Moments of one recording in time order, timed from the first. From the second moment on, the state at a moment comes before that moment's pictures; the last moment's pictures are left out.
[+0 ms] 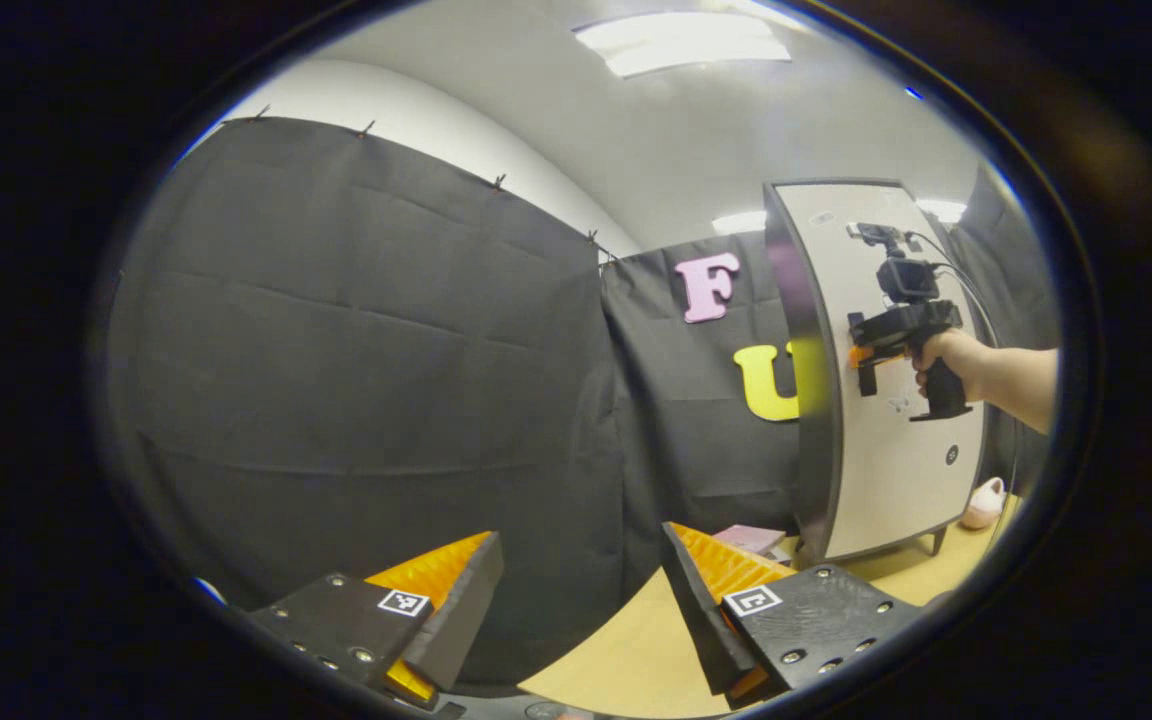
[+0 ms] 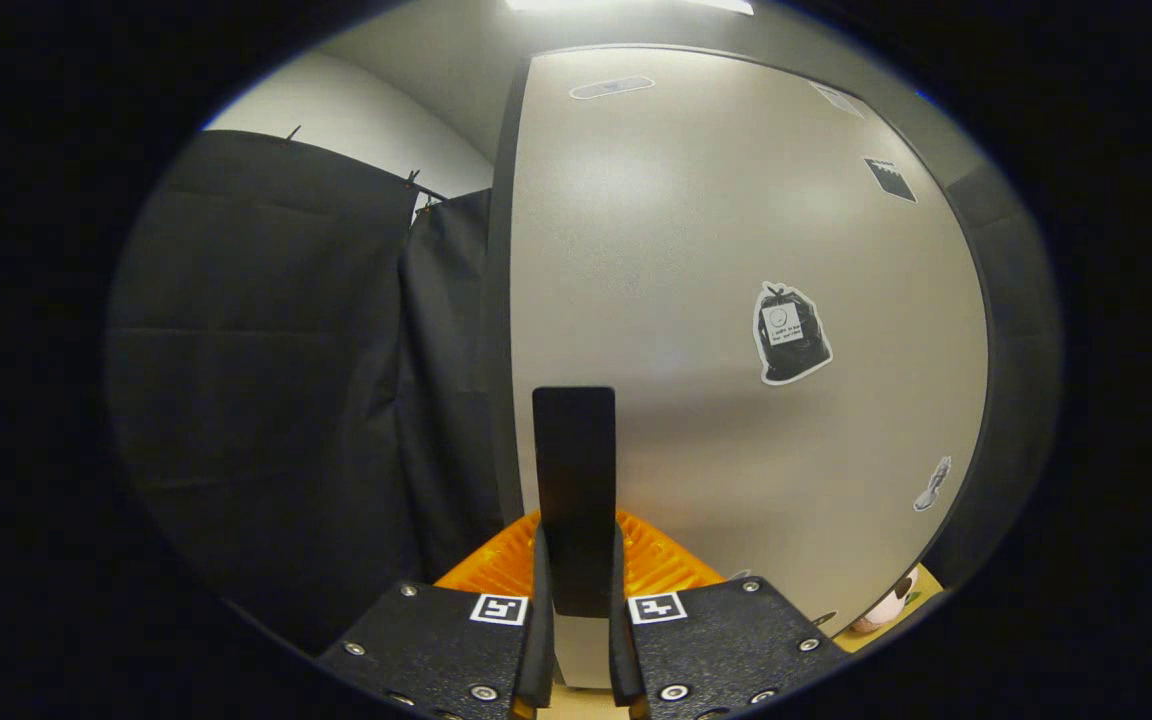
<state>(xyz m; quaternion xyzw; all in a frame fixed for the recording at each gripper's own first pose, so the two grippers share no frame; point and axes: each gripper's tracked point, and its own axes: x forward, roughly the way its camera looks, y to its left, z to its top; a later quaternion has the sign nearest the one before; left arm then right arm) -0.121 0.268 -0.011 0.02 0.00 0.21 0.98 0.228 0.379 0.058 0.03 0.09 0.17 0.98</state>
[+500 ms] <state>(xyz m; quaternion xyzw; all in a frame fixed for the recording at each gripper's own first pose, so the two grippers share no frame) -0.102 0.238 -0.004 0.01 -0.01 0.16 0.99 0.212 0.373 0.062 0.03 0.09 0.20 0.98</state>
